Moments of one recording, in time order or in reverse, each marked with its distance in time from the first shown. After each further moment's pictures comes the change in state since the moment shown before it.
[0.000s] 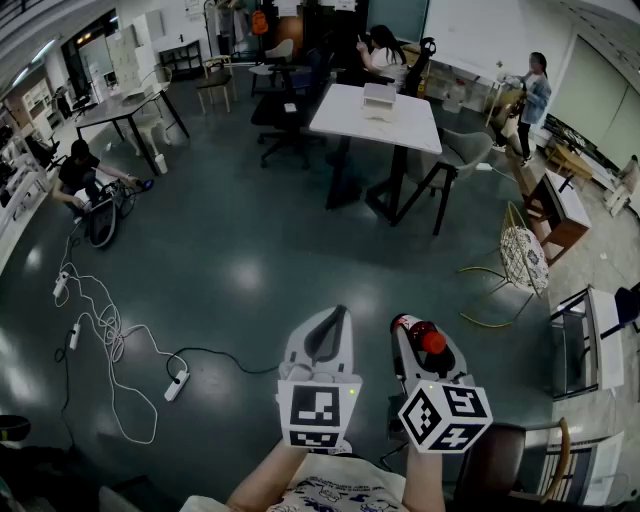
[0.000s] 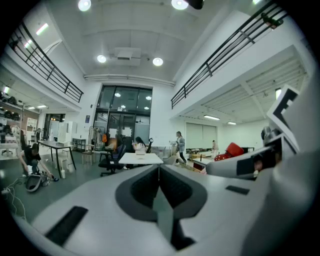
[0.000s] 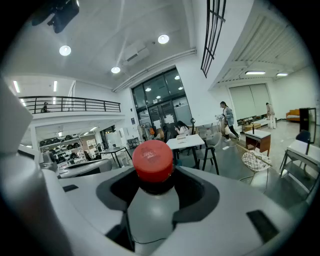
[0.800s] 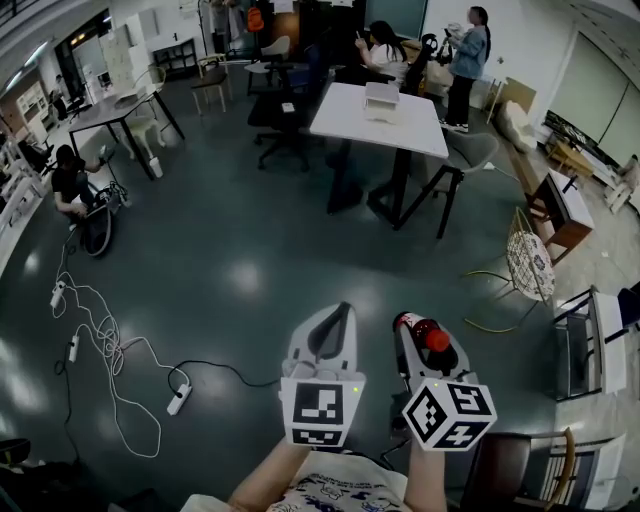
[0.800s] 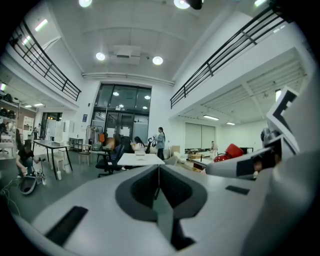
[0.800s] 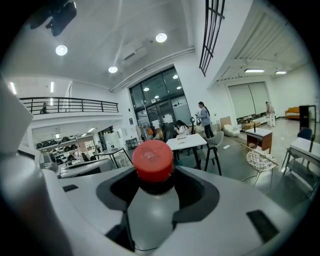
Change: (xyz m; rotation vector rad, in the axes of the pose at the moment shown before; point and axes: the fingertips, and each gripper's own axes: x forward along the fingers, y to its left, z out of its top) left arm 0.067 0.049 0.008 0.000 -0.003 -0.027; right arm 0.079 0.004 0.020 0.019 -0.002 -0.011
